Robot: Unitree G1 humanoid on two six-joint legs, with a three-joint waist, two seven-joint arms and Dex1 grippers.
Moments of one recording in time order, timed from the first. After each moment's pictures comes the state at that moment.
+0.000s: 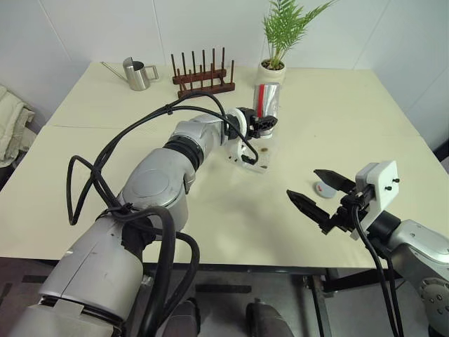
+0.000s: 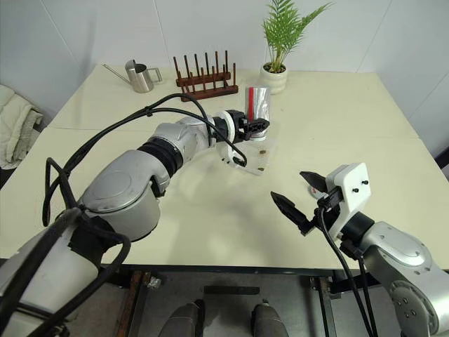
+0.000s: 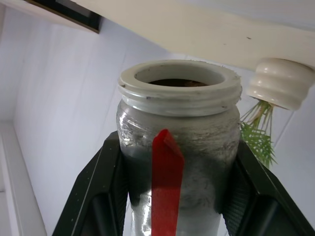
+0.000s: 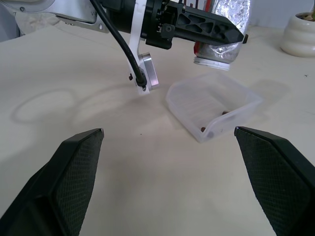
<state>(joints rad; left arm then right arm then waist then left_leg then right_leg) -1.65 0.16 -1.29 1.42 1.50 -0.18 0.72 -0.08 -0.62 -0.36 -0.78 0.79 0.80 0.40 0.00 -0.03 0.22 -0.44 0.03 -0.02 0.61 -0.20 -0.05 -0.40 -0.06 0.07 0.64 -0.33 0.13</state>
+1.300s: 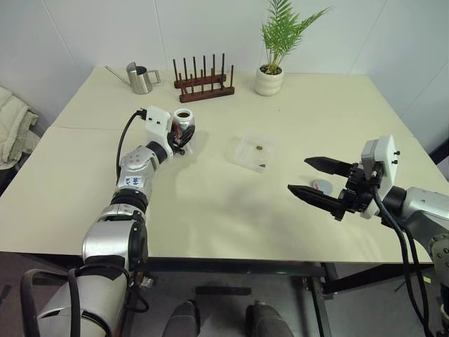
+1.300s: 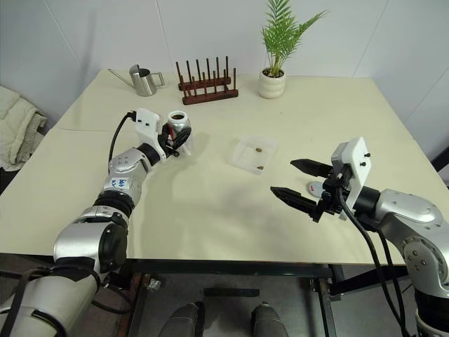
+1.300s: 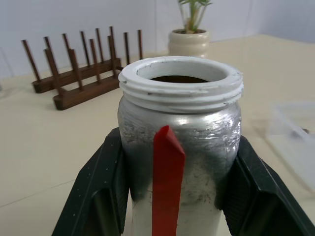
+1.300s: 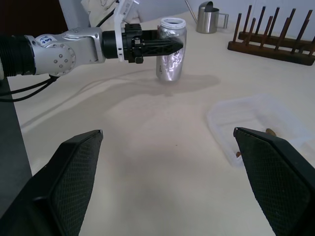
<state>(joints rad) -1.12 0.33 0.21 1.19 -0.06 -0.26 -0.50 -0.29 -0.80 -0.28 -0.47 0.82 0.74 0.76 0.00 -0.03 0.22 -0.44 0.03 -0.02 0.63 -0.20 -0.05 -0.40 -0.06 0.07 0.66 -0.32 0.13</state>
